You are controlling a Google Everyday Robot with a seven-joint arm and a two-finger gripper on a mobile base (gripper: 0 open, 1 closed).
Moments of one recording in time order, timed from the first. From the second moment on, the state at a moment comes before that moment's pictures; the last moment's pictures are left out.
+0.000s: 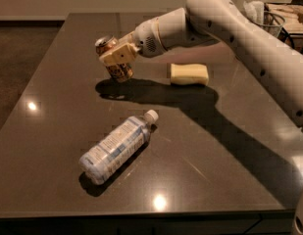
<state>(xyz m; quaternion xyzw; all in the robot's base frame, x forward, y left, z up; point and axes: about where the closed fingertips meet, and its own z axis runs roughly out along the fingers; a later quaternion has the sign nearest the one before) 0.647 0.082 0.928 -0.50 0.68 0.35 0.41</state>
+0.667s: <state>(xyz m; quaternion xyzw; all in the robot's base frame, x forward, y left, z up) 0.649 0.074 0.922 -0.45 0.65 0.39 0.47</state>
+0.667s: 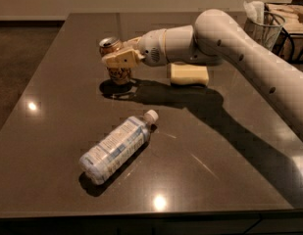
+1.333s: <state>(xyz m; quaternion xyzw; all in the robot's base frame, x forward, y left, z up) 0.646 0.067 0.913 -0.42 0.64 0.41 0.50</state>
